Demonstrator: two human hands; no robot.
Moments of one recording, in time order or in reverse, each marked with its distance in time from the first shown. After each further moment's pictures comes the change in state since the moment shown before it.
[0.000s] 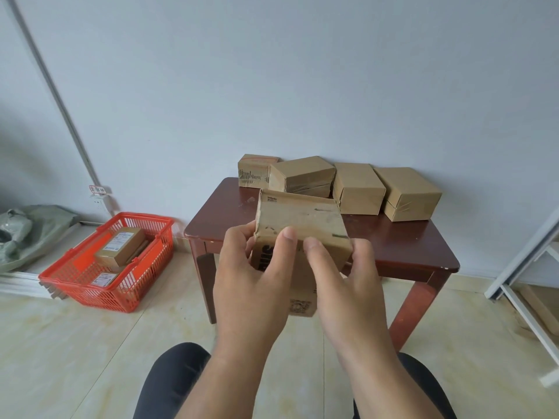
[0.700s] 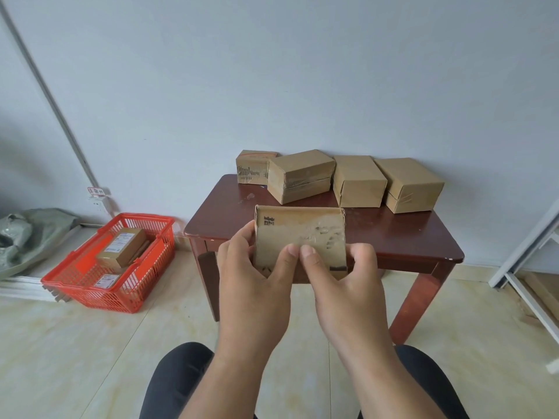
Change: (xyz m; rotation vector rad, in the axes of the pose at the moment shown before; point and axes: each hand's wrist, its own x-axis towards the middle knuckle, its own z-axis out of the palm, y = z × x) left_hand 0.009 -0.026 0.000 0.083 -0.065 0.059; right_hand 0.004 0.017 0.002 -0.090 0.064 -0.006
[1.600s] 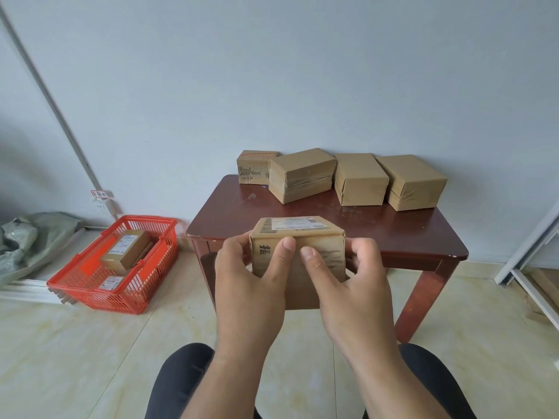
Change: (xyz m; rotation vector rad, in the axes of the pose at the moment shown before) left_hand 0.003 -0.004 0.000 0.009 0.074 -0.051; right_hand 0.001 0.009 -0.003 -0.009 0.018 -0.089
